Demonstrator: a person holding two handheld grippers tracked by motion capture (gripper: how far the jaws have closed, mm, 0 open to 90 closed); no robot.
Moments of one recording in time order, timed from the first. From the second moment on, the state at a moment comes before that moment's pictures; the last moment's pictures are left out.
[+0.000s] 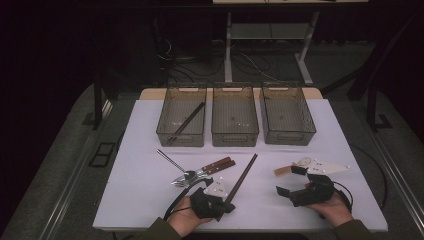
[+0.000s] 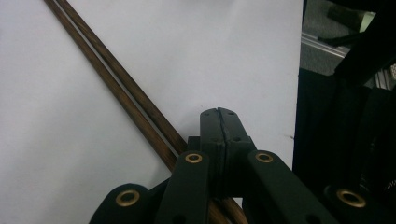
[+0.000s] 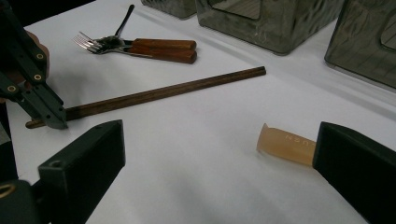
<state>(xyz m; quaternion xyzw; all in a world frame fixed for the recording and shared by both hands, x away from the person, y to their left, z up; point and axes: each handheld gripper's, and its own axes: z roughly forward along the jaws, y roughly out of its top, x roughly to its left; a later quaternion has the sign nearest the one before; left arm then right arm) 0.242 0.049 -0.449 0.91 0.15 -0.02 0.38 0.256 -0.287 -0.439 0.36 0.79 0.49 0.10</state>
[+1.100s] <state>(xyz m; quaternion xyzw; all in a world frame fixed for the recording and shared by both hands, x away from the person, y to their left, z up) 0.251 0.070 -0.443 0.92 0.19 0.01 0.35 0.255 -0.288 -0.438 0.36 0.79 0.49 0.10</state>
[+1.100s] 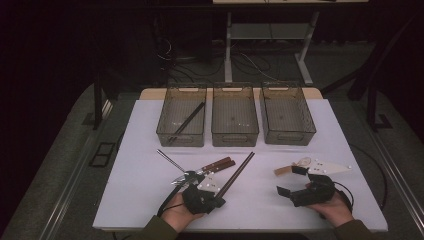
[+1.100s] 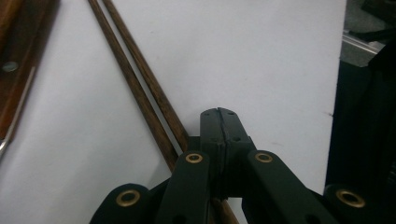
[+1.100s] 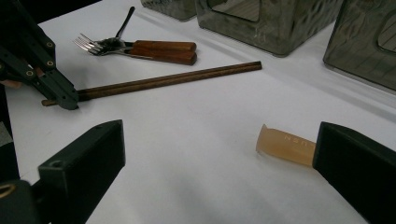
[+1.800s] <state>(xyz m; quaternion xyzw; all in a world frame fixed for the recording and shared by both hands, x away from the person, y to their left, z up) 0.259 0.086 -0.440 0.92 0.21 0.03 0.34 0.255 -0.289 -0.437 0.36 0.79 0.49 0.10</state>
